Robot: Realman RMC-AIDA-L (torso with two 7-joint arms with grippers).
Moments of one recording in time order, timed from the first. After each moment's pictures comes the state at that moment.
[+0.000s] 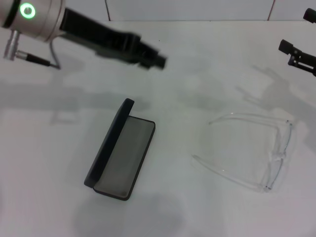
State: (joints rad) left arm -0.78 -2.03 1.01 1.22 2.18 1.73 -2.76; right arm 0.65 1.94 -2.82 0.29 0.76 -1.66 0.55
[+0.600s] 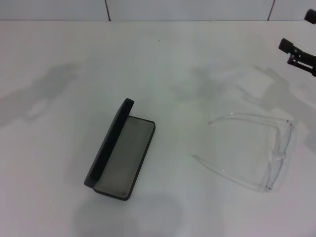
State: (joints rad) left arm -0.58 -2.04 0.76 0.67 0.97 1.85 -1.82; right arm 0.64 1.96 -2.82 0.29 0.79 -1.65 0.57
